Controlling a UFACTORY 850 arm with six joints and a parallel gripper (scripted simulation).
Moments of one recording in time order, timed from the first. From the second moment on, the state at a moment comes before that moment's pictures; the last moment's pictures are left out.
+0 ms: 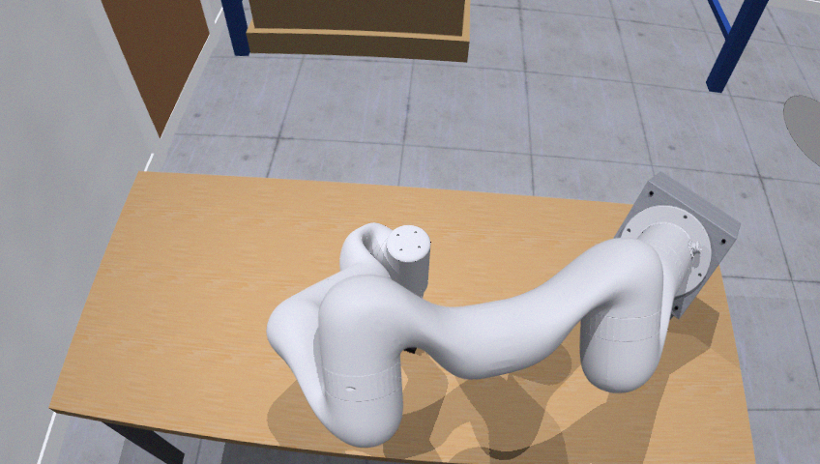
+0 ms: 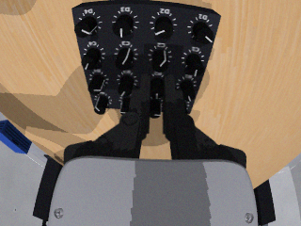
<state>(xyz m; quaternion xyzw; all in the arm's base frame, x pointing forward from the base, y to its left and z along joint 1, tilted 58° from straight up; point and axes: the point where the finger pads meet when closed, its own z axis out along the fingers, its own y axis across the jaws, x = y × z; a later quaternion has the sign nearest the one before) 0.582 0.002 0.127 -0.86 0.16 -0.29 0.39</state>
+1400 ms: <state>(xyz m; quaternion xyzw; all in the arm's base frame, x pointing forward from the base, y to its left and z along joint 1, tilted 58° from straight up) 0.582 0.002 0.128 -0.87 -0.12 -0.39 0.28</state>
